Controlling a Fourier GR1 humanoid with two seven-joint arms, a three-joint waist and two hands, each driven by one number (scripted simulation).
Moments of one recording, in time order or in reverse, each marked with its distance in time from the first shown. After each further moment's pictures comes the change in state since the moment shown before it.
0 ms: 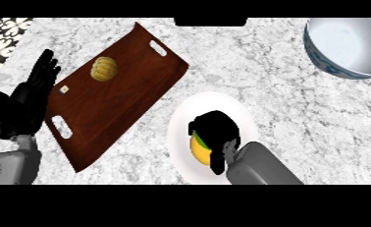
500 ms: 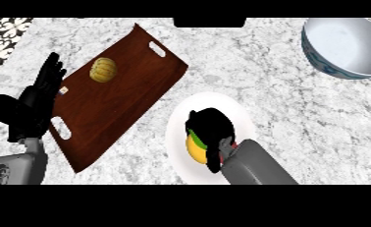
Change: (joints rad) left arm 0.016 -0.039 -0.009 -0.009 -0.030 0.007 -0.013; right arm -0.008 0.048 -0.029 0.091 0.091 -0.087 -0.121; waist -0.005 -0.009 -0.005
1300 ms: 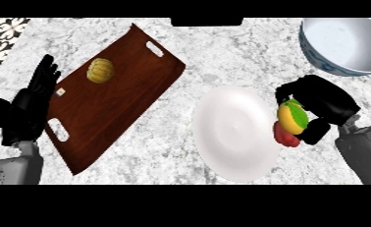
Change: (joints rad) left arm 0.019 0.000 0.024 -0.017 -0.005 -0.007 0.005; right arm 0.095 -0.539 -0.334 -0.162 -0.050 -0.169 -0.557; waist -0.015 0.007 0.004
